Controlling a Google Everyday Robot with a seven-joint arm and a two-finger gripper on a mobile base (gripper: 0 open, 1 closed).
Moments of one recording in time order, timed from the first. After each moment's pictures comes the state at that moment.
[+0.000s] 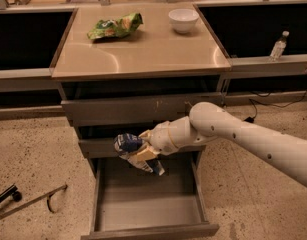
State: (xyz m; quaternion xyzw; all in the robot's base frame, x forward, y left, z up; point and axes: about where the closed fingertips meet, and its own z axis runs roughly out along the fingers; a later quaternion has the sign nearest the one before) arm 0.542 0.048 0.640 -0.60 0.64 0.32 0.36
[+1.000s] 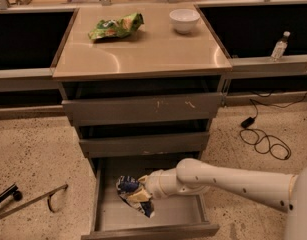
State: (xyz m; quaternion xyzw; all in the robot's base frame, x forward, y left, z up) arm 0.494 0.068 0.437 -0.51 0.73 0.34 0.31
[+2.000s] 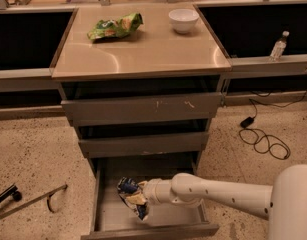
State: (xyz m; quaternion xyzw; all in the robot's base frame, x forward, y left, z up) arm 0.520 0.079 0.362 -0.42 0.77 0.33 0.34
